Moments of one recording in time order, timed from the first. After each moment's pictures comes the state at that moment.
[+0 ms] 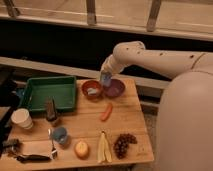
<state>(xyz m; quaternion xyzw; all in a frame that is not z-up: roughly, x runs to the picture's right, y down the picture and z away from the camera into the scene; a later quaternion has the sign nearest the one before) 0.023 -0.116 0.804 -0.18 -0.05 0.79 0.58</state>
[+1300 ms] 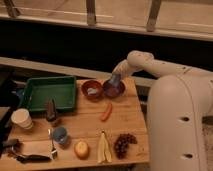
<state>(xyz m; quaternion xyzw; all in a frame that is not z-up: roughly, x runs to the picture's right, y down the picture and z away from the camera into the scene) 0.082 -0.089 0.903 -0.22 -0.03 0.86 0.46</state>
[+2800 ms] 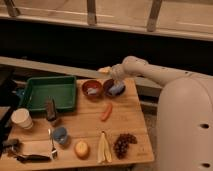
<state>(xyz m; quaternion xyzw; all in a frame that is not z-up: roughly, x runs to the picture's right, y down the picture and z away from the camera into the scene) 0.036 -0.075 0.886 -0.26 -0.07 0.86 0.44</state>
